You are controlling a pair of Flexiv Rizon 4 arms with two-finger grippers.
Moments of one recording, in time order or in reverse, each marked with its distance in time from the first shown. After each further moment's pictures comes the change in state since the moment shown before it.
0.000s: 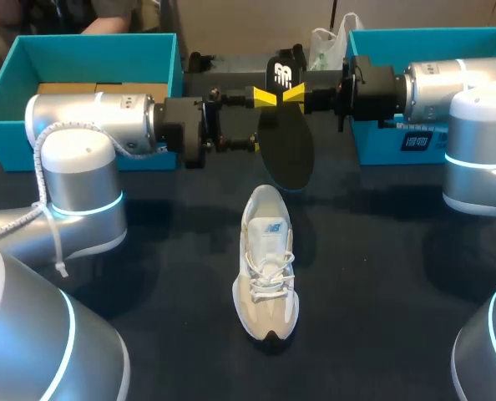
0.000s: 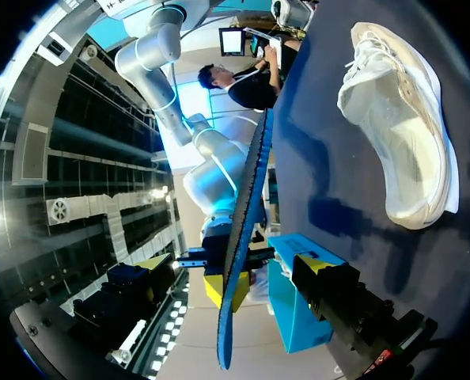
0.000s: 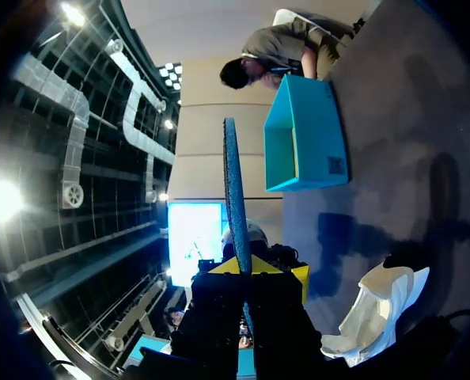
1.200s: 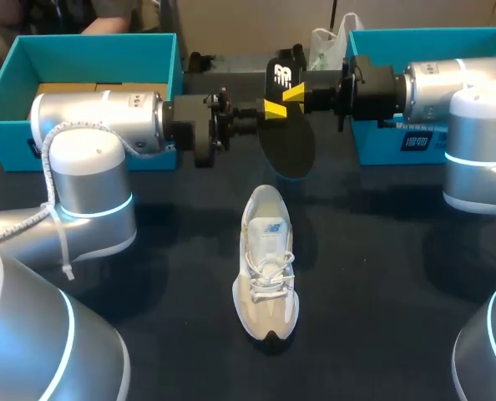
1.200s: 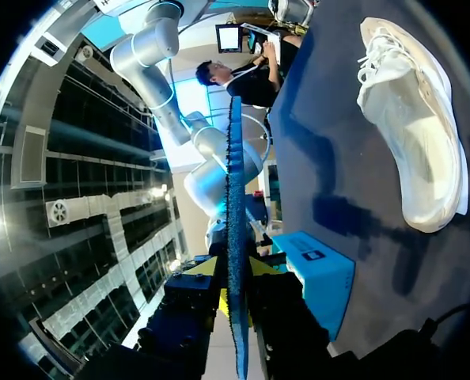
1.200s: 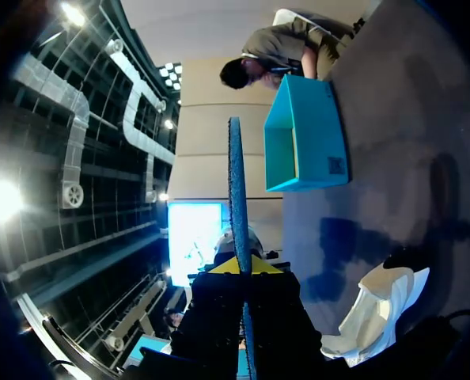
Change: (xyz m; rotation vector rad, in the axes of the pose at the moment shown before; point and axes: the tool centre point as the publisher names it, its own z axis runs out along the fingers) left arm -0.011 -0.005 0.014 -0.018 0.005 0.014; right arm 0.000 0.001 0.001 0.001 0.000 0.000
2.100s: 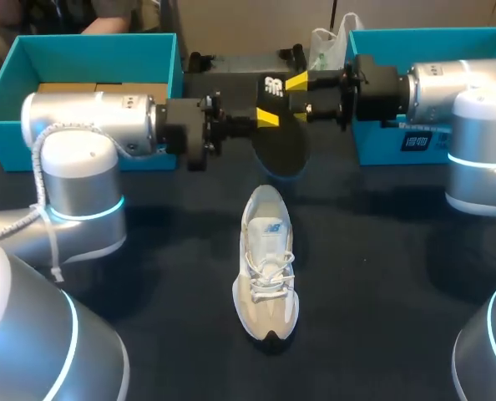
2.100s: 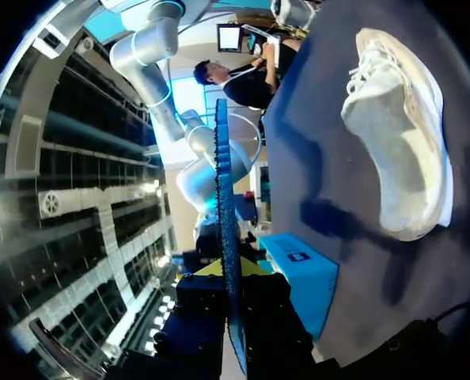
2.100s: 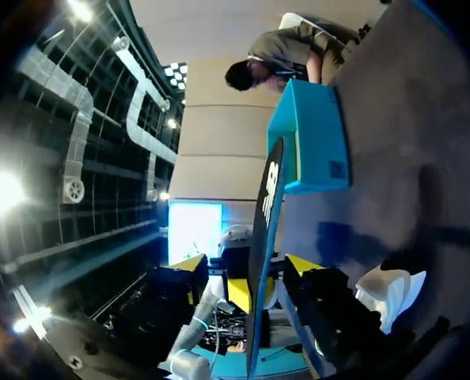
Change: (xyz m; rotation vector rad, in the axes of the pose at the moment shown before) left arm 0.013 -0.001 -0.021 -0.009 0.052 -0.066; right arm 0.002 -0.003 -0.008 -0.012 0.003 -0.037
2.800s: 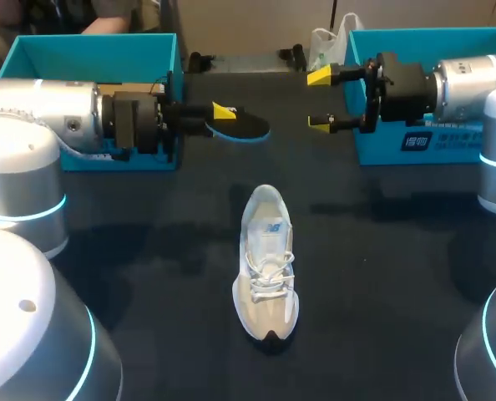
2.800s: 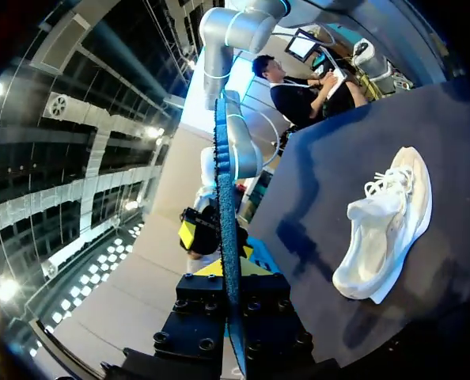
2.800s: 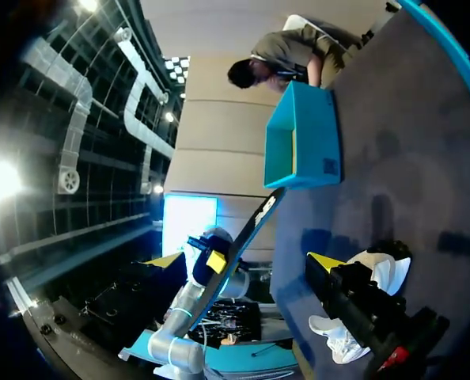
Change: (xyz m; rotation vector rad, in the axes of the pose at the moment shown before) left arm -0.028 -0.026 -0.065 -0.095 0.081 -0.469; right arm 0.007 -0.017 -0.033 0.018 -0.037 -0.039
